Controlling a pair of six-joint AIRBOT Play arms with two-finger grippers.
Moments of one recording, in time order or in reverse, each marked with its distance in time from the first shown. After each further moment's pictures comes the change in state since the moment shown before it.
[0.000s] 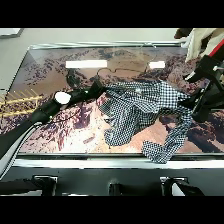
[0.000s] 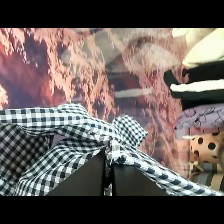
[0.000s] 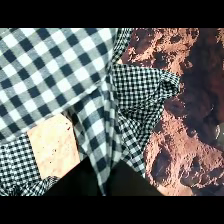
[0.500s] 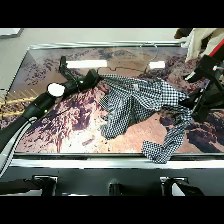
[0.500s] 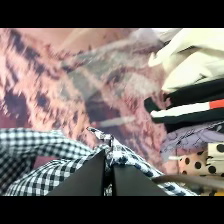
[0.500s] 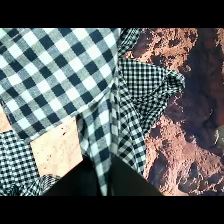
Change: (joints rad) left arm 0.041 0.000 0.111 0.001 0.016 0.066; right arm 0.000 -0.005 0.000 0.001 -0.003 -0.005
